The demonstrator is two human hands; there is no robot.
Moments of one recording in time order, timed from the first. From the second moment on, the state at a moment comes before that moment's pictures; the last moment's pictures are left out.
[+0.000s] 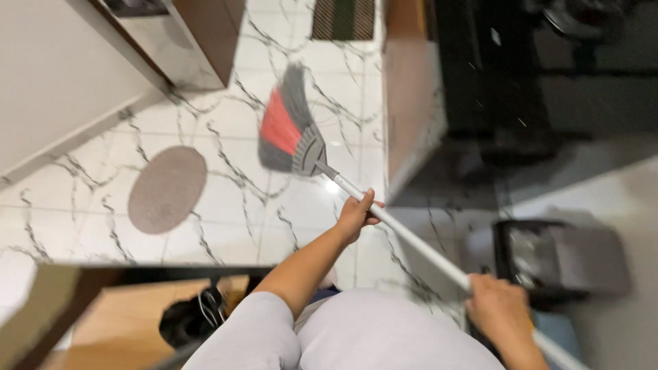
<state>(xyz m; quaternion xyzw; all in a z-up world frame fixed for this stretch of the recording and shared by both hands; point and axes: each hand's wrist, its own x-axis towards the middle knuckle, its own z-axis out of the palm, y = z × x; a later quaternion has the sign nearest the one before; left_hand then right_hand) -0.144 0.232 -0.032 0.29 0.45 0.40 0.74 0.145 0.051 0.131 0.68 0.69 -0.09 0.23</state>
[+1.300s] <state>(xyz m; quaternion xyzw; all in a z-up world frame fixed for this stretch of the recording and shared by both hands) -0.506 0.992 -0.128 0.10 0.38 0.66 0.65 -0.272 1.047 0.169 0.01 0.81 -0.51 -0.27</state>
